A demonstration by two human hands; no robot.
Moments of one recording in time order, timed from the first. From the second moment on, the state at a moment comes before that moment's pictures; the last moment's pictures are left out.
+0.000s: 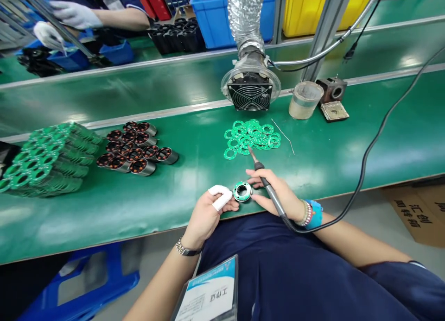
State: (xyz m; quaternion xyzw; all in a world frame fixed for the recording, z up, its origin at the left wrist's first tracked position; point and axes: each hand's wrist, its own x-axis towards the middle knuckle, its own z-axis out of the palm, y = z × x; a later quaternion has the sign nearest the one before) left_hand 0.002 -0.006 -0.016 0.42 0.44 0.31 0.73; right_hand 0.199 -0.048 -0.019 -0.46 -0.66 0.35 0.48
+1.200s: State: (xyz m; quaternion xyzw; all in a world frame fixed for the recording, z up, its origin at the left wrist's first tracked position) left_hand 0.008 -0.008 -0.009 0.86 0.35 0.28 0.25; right_hand 0.181 -0.045 -0.027 -0.50 -0.58 0.40 0.51
